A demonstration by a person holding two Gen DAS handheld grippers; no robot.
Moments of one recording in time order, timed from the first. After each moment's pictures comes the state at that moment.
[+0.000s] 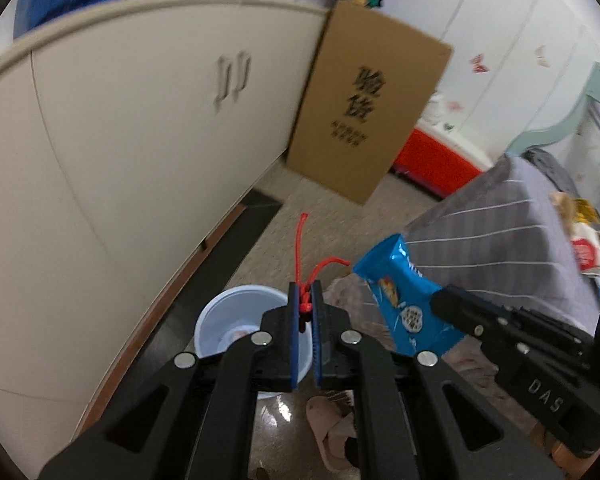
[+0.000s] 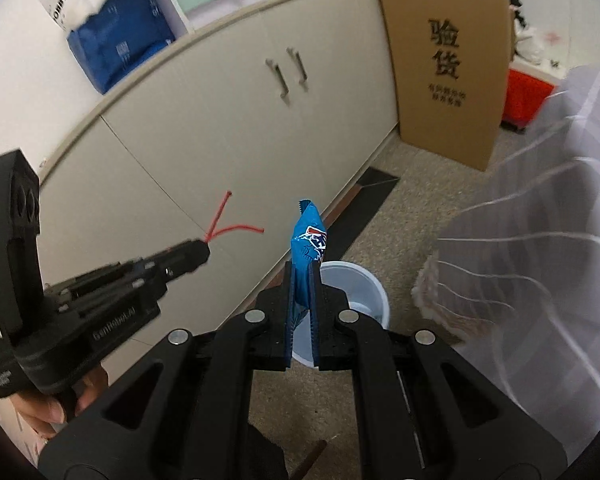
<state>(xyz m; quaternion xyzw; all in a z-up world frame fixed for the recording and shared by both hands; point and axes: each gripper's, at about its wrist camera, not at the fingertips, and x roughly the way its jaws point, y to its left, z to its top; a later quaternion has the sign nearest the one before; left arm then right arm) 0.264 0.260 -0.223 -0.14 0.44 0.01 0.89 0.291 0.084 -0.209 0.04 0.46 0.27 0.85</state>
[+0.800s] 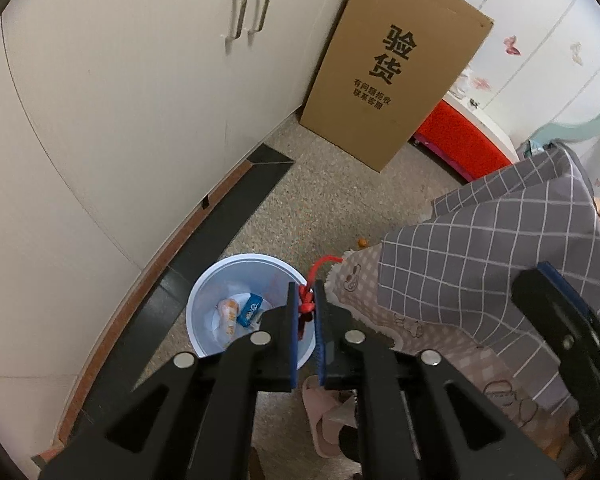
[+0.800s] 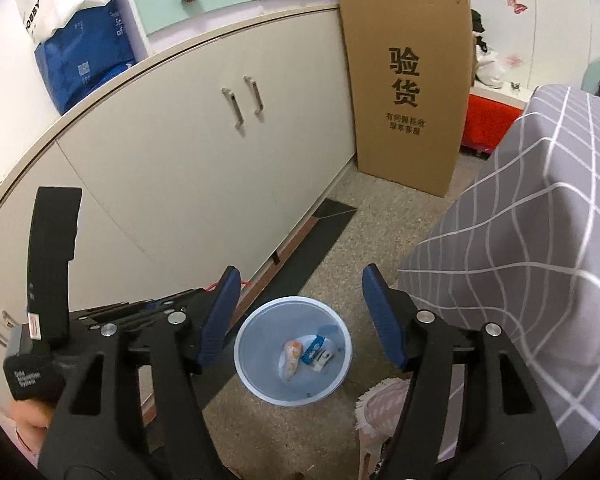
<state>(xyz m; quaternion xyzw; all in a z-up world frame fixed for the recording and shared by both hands) 0.311 0.264 -0.268 -0.18 0.51 0.02 0.84 0.289 0.066 -0.198 0.03 0.40 0.19 0.90</state>
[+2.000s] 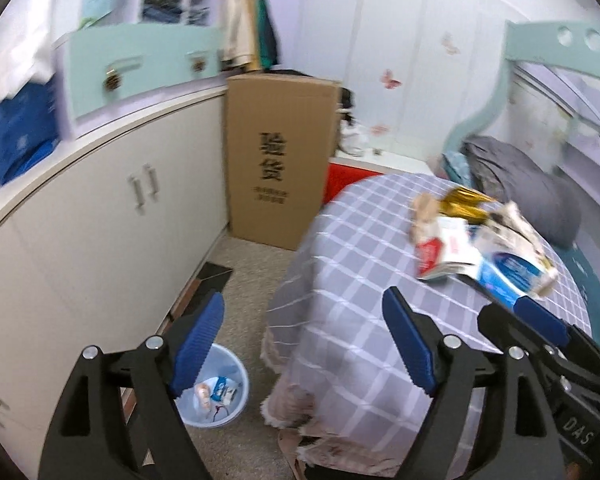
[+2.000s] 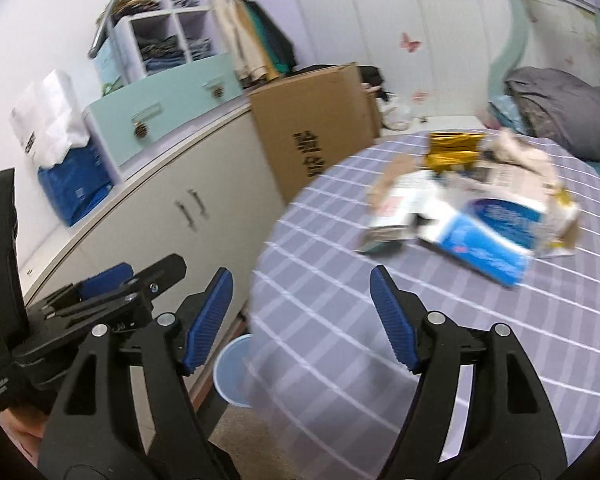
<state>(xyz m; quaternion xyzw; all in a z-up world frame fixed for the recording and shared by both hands) 0.193 0.034 -0.074 -0.03 0.33 -0.06 0.94 0.149 -0.161 -0.072 0.13 0.29 0.08 0.94</state>
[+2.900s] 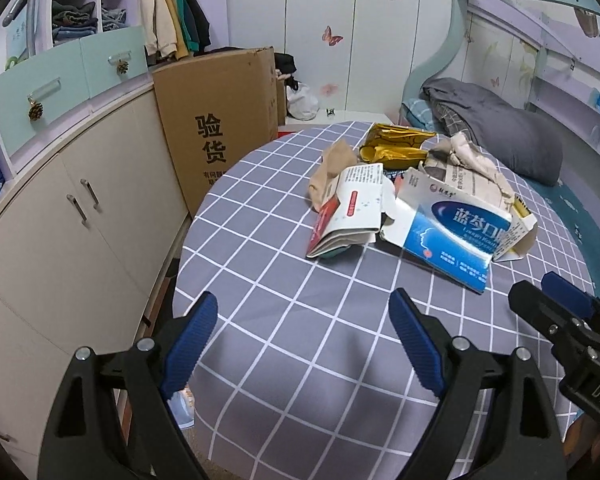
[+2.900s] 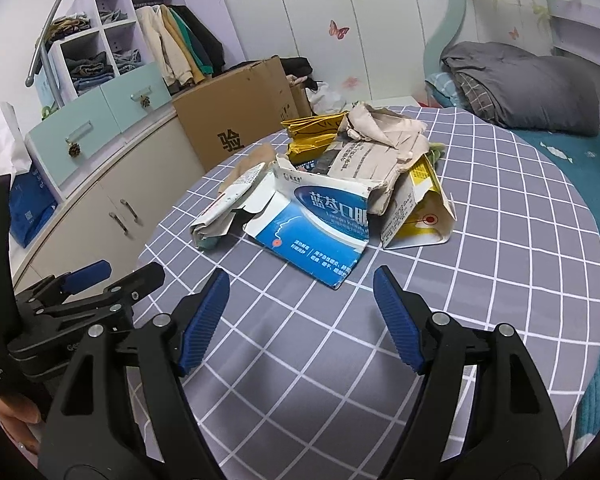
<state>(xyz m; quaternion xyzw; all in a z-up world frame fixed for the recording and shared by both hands) 0.217 -0.081 -0.106 0.05 0.37 -0.11 0.92 0.149 -0.273 -0.103 0.15 0.32 0.01 0.94</state>
